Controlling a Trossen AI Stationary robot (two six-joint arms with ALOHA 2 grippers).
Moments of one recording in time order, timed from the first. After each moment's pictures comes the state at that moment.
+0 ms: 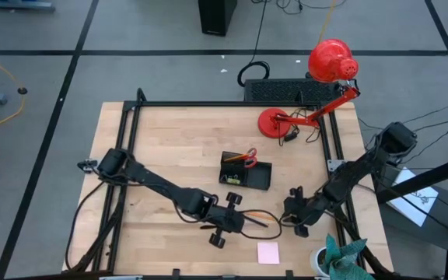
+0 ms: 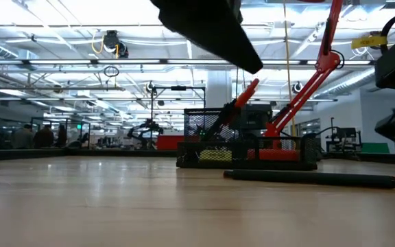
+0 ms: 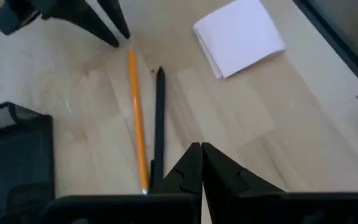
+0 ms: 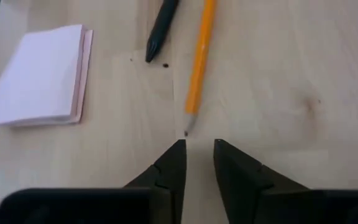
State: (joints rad) left arm -0.40 2.02 1.55 -0.42 -0.10 0.09; right arm 0.70 1.36 0.36 0.05 0.18 0.80
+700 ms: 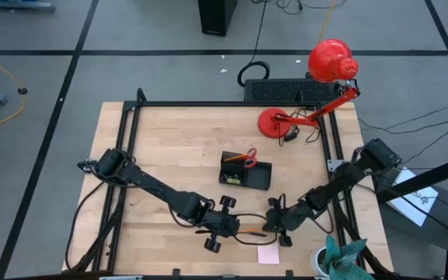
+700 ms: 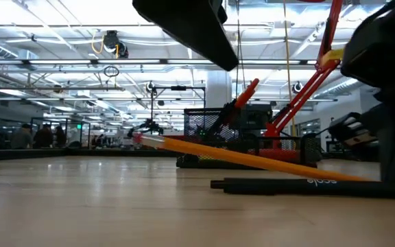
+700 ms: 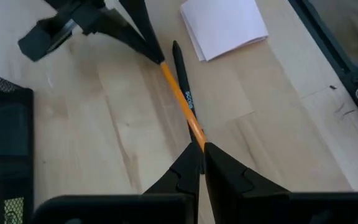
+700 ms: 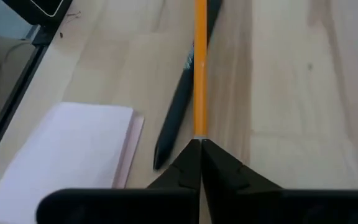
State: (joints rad) left arm -0.44 2.00 1.55 -0.49 -0.11 -0.01; right arm 0.62 1.70 0.52 0.44 0.13 0.52
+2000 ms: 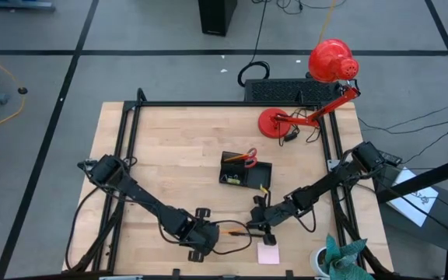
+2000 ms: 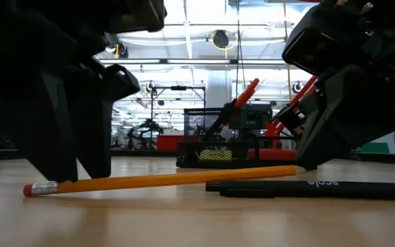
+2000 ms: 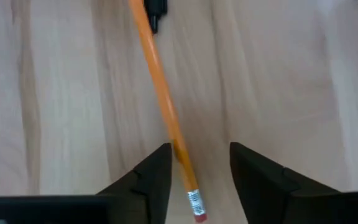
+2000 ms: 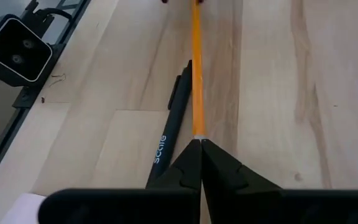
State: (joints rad) left arm -0.58 2.00 1.31 -0.46 -0.11 -0.44; right arm 0.50 1.80 0.68 0.45 0.08 0.41
